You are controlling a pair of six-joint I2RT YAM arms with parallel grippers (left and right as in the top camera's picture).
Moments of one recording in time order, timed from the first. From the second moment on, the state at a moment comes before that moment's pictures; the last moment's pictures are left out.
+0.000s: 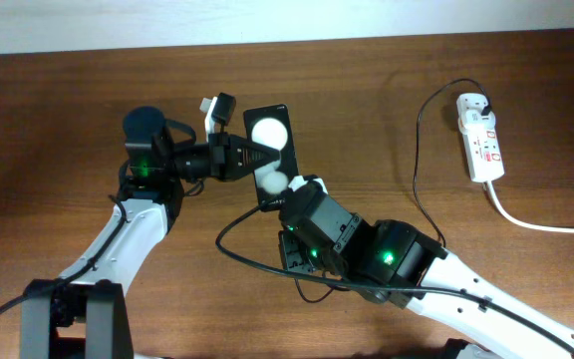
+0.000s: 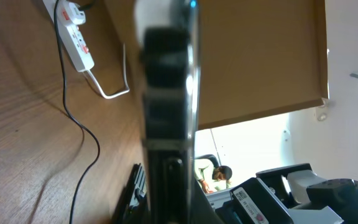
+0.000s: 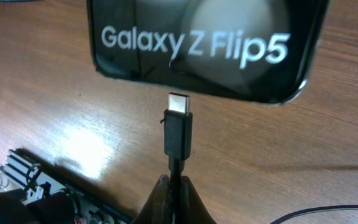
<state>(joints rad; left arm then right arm) -0.11 1.61 0.91 0.56 1.42 -1.08 0.92 1.33 1.24 -0.88 0.00 0.69</state>
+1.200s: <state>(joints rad) -0.11 1.61 0.91 0.56 1.46 -1.04 0.92 1.32 1.24 -0.86 -0.01 0.68</state>
